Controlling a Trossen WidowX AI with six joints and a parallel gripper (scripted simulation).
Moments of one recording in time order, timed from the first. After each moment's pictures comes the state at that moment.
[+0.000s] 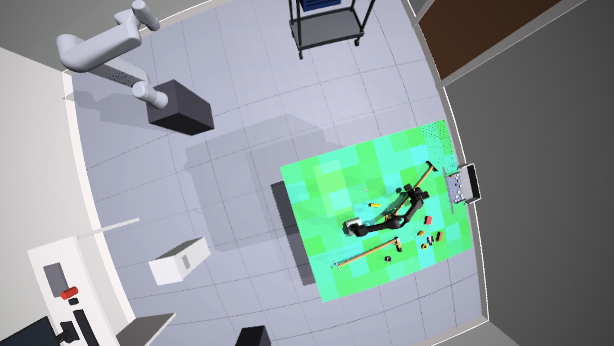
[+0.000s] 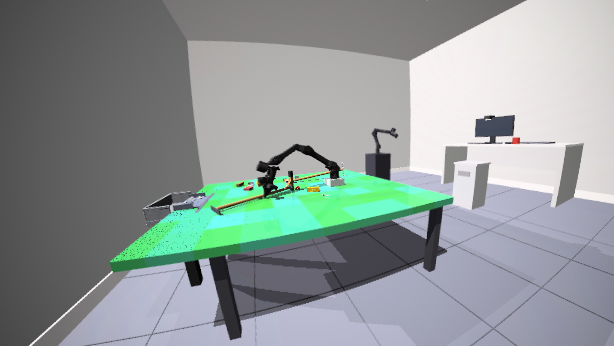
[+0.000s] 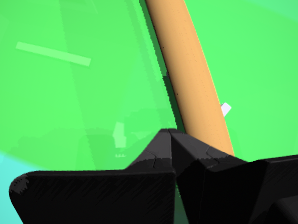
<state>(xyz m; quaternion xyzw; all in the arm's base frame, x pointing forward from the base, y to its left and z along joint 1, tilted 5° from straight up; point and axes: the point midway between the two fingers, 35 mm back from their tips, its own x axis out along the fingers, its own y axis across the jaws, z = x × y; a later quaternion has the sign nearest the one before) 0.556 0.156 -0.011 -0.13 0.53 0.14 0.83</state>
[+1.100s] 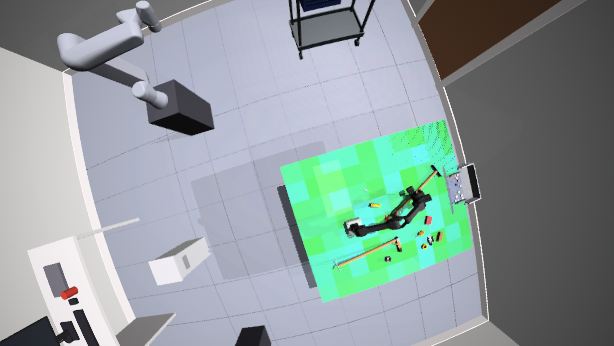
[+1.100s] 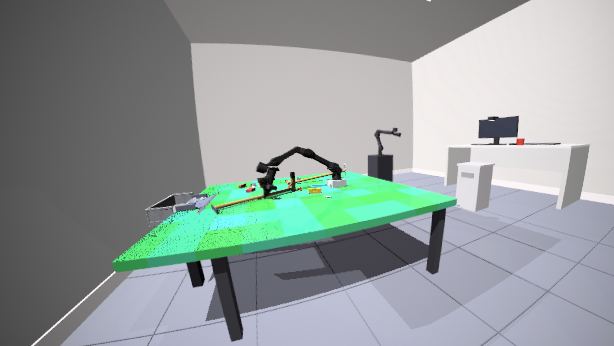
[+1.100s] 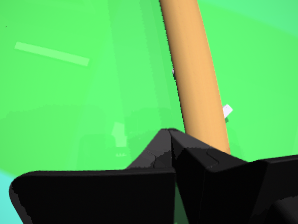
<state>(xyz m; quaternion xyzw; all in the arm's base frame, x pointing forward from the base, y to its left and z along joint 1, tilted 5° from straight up) 0.572 0.132 -0.007 -0.13 0.53 0.14 0.83</state>
